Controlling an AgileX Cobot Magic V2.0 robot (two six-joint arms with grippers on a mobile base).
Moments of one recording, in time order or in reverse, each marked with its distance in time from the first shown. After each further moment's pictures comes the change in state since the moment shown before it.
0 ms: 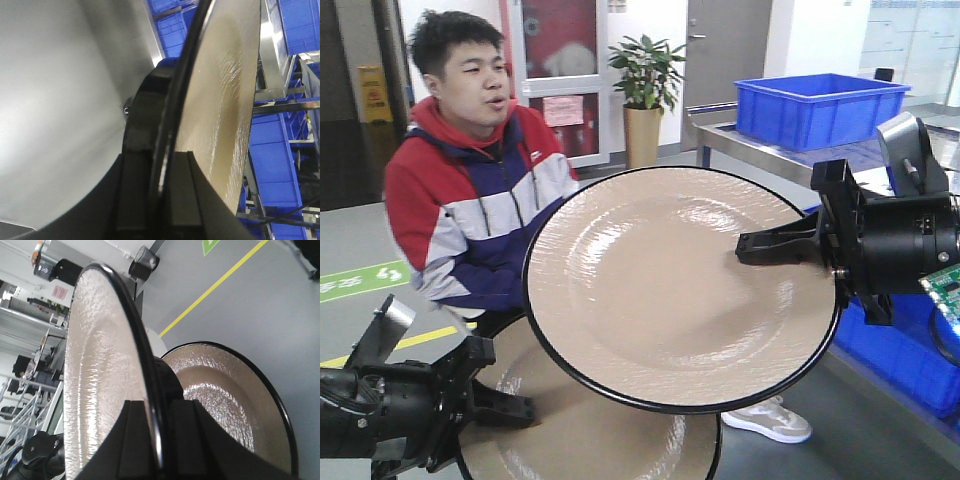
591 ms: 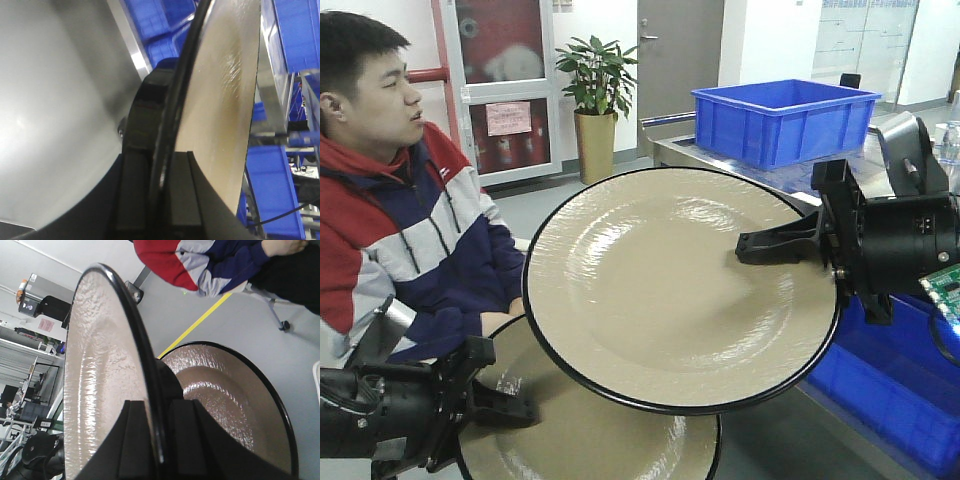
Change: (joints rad) left arm 0.000 0.000 0.000 0.000 0.000 0.000; right arm 0.000 0.000 0.000 0.000 0.000 -0.002
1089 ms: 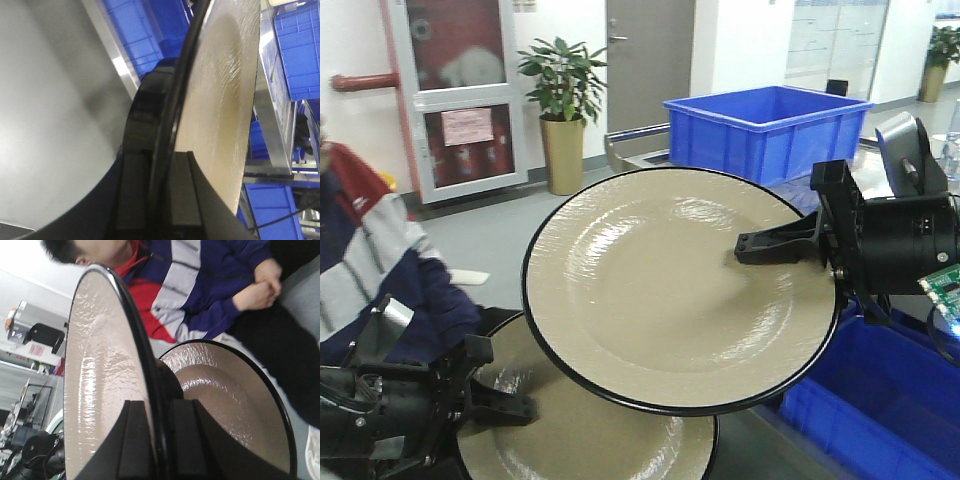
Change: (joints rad) left arm 0.000 0.000 0.000 0.000 -0.003 0.000; right arm 0.000 0.000 0.000 0.000 0.000 -0.001
